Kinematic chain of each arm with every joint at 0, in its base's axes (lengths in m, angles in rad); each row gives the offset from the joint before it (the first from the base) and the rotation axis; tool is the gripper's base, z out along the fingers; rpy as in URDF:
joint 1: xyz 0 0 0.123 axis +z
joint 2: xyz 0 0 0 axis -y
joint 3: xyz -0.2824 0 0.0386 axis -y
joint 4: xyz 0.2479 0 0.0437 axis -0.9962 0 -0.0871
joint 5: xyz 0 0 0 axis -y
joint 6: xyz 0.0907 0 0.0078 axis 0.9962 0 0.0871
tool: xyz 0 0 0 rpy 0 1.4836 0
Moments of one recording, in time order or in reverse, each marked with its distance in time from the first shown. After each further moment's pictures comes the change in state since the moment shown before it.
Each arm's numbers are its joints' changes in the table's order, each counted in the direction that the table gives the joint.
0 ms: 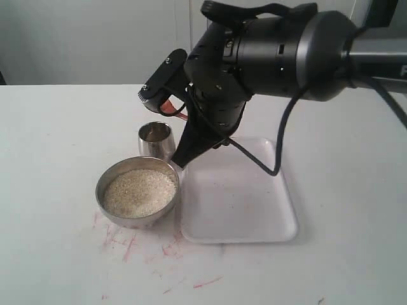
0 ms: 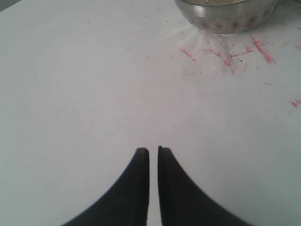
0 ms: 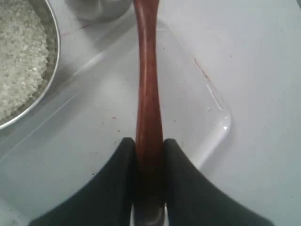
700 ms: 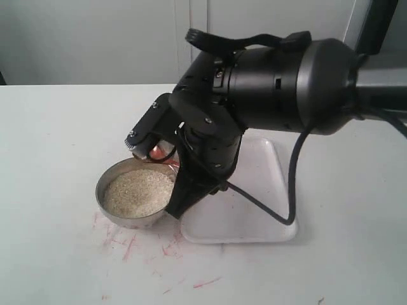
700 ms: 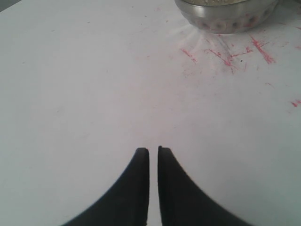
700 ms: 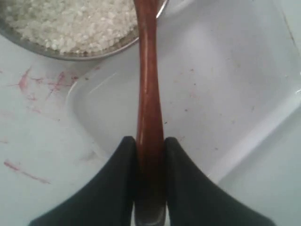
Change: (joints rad) left arm 0.000 0.000 0.000 0.000 0.000 0.000; right arm 0.094 0.052 -0.116 -0.129 -0.069 -0.060
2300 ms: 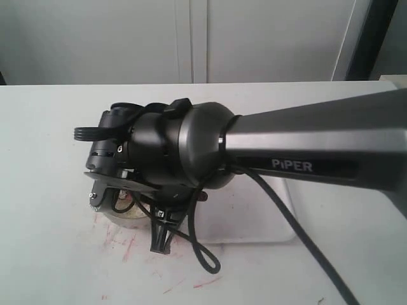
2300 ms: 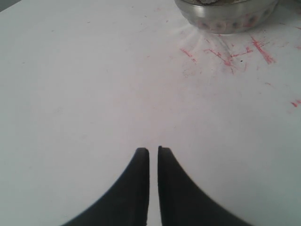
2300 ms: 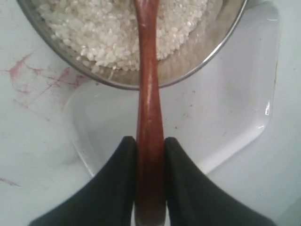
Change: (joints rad) left arm 0.000 0.000 0.000 0.000 0.000 0.000; right arm 0.174 -0.208 0.143 0.239 -0.184 -0.049
